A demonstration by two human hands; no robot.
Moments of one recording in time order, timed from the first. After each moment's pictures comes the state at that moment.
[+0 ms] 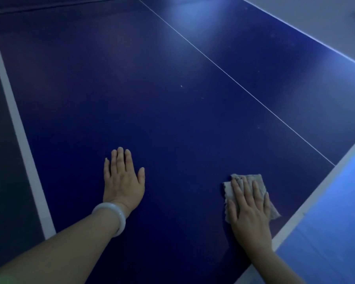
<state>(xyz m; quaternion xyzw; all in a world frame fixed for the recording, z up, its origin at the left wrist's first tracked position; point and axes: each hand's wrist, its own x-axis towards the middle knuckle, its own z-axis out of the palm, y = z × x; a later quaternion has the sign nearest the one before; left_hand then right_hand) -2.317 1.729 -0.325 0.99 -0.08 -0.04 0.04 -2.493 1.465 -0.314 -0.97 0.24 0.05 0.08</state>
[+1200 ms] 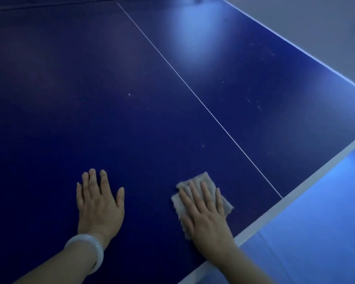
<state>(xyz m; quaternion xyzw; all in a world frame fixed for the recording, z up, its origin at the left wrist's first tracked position) -2.377 1.542 -0.321 1.00 0.03 -0.03 0.05 -2.467 1.291 -0.320 -0.99 -0.04 0.08 0.08</state>
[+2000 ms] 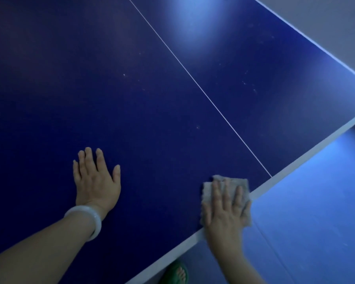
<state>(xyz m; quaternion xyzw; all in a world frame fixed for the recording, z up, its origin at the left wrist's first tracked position) -2.375 1.542 -0.325 1.00 0.03 -0.03 0.04 -2.525 1.283 -0.312 -0.97 0.23 0.06 0.07</state>
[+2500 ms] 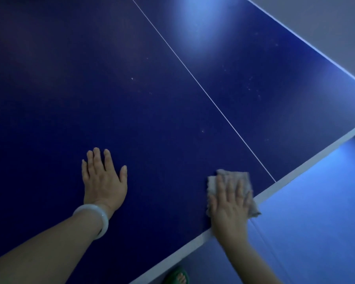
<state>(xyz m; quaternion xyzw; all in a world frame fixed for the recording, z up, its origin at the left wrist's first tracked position) -2.376 1.542 -0.324 1.00 0.03 -0.03 0.05 -2.505 1.269 -0.314 -0.98 0.18 0.06 0.07</state>
